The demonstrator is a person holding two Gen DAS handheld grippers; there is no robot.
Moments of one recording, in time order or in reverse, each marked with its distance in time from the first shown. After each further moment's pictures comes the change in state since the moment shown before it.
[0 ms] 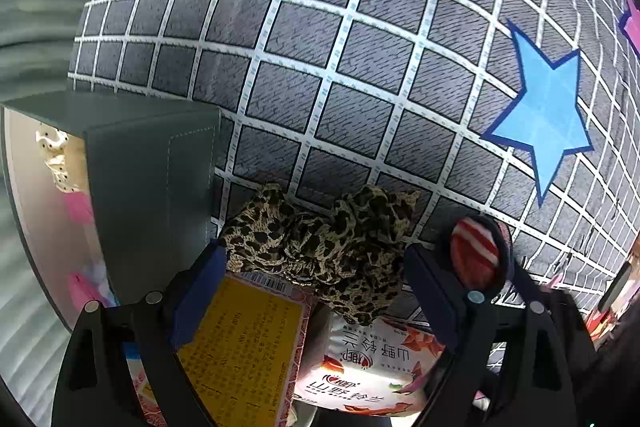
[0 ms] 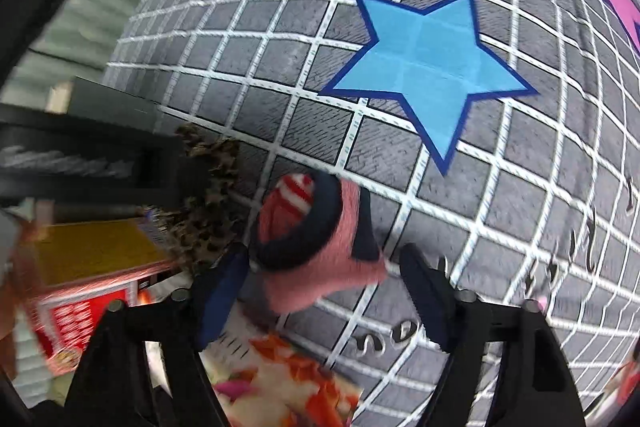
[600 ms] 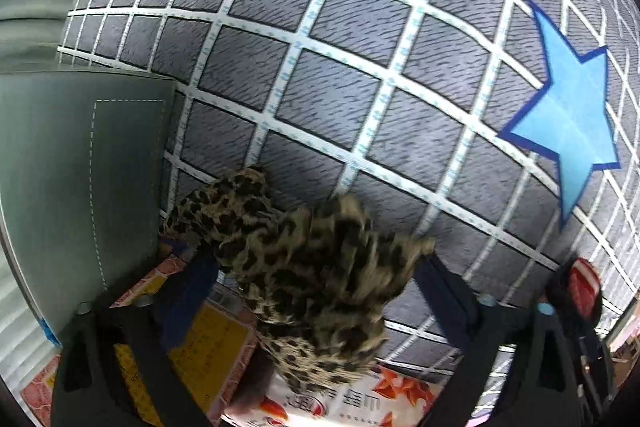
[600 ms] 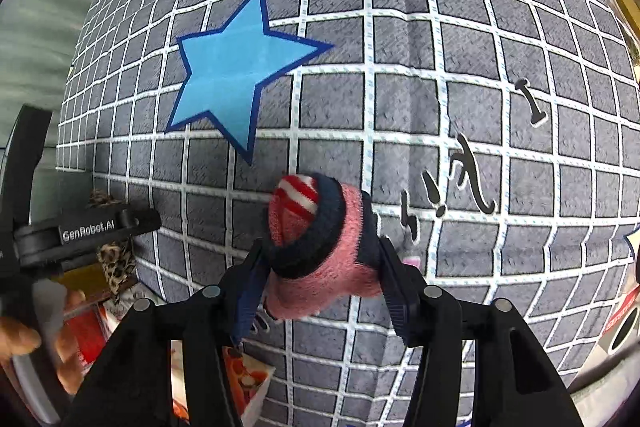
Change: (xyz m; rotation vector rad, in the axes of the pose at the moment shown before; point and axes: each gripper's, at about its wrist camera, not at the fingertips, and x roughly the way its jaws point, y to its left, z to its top) left arm 0.048 -0.040 -0.012 -0.088 -0.063 0.030; right arm -0.051 -0.125 -0.042 0.303 -0.012 -0.048
